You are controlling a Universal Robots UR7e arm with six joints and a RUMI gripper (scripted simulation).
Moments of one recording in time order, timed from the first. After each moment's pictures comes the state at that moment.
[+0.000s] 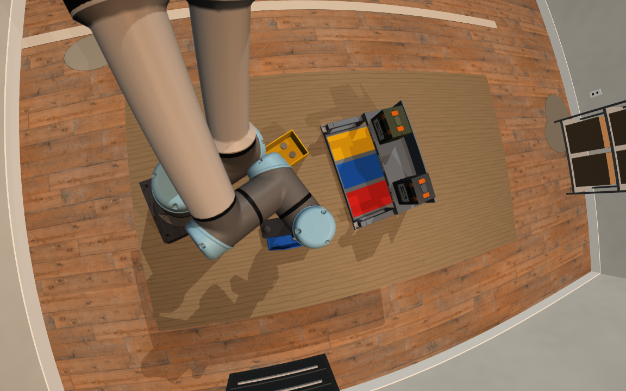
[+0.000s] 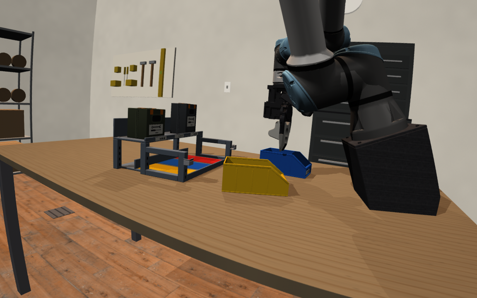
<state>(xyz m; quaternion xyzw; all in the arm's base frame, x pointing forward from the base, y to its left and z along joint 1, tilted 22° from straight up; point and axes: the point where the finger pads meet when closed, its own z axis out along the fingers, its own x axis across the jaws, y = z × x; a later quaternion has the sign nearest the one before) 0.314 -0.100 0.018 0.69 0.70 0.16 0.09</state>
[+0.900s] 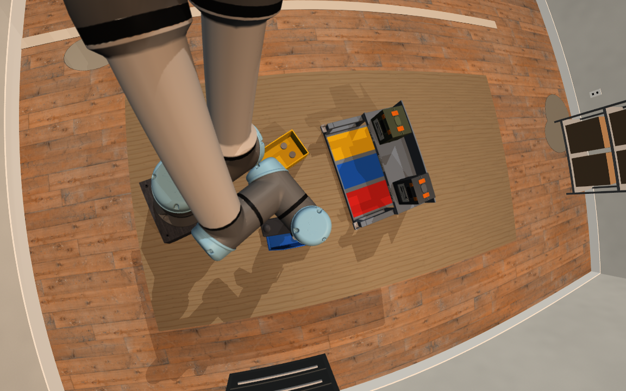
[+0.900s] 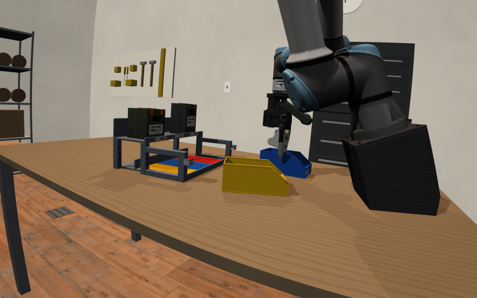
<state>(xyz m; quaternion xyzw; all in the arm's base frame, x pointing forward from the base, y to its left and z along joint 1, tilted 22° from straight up) 0.324 -0.097 -0.009 0.69 0.70 0.17 0.09</state>
